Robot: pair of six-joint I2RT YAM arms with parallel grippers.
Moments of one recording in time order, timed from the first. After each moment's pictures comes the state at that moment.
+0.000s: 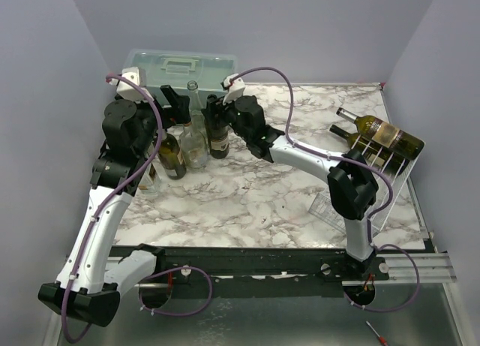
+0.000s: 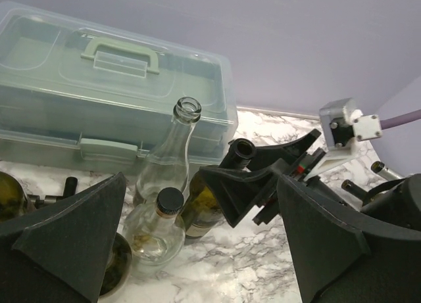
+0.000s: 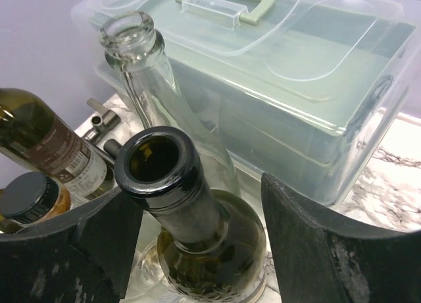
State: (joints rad) left arm -0.24 1.00 1.23 -0.28 -0.05 -0.33; right arm 0.81 1.99 1.59 0.35 0.17 0.16
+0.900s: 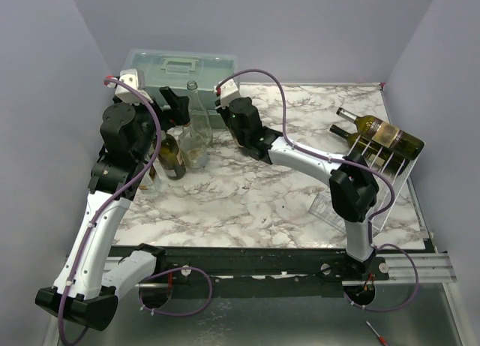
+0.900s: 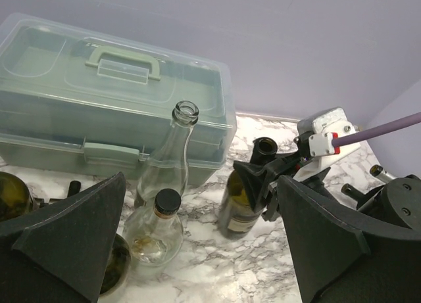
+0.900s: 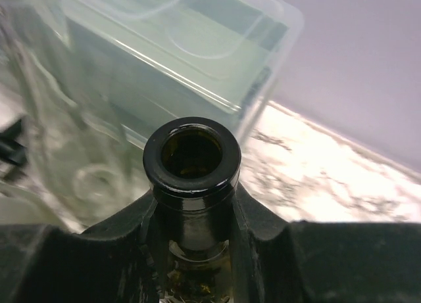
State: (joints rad) left arm -0.26 0.97 1.23 -0.29 -0.08 -0.32; right arm 0.84 2.00 1.62 0.24 0.48 -0.14
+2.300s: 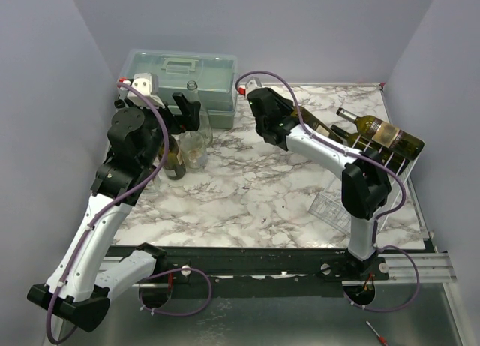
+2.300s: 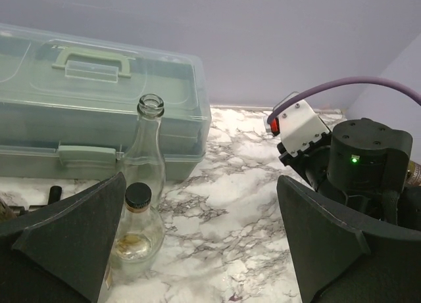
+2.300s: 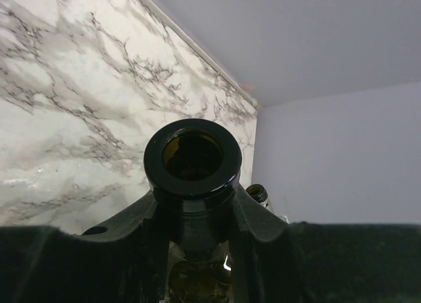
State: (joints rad) left arm -0.39 0.95 1.23 -0.29 -0.14 -0.28; right arm 0.70 1.93 1.60 -0.15 0.90 -0.64
